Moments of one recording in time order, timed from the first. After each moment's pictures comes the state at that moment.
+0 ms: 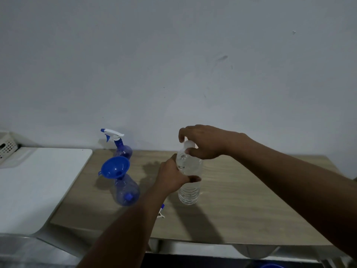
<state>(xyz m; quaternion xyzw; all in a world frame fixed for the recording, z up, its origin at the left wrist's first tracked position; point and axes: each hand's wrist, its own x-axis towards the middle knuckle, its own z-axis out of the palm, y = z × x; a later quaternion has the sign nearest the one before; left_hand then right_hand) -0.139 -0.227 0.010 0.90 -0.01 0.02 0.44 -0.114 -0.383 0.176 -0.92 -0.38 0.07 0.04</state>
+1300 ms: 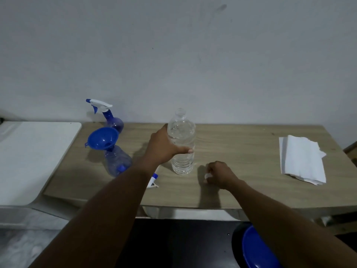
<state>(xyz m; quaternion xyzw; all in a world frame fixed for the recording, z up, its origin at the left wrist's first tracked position) -0.150 -0.228 0.021 0.89 -0.01 0.01 0.46 -0.154 -0.465 -0.089 -0.96 -0.05 0.19 0.21</state>
